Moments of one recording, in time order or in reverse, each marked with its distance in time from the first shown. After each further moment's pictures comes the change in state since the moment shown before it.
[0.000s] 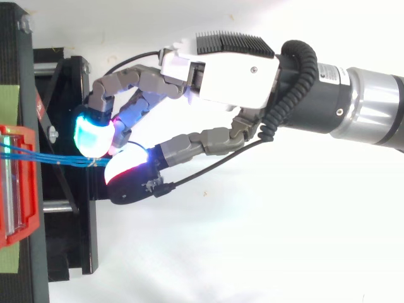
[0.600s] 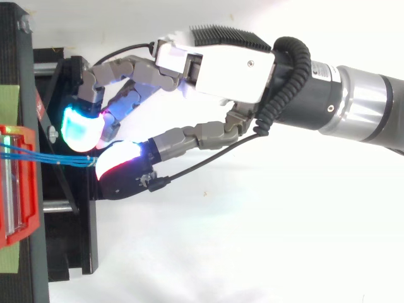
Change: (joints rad) arm -0.005 -0.018 -0.010 0.090 0.003 -0.001
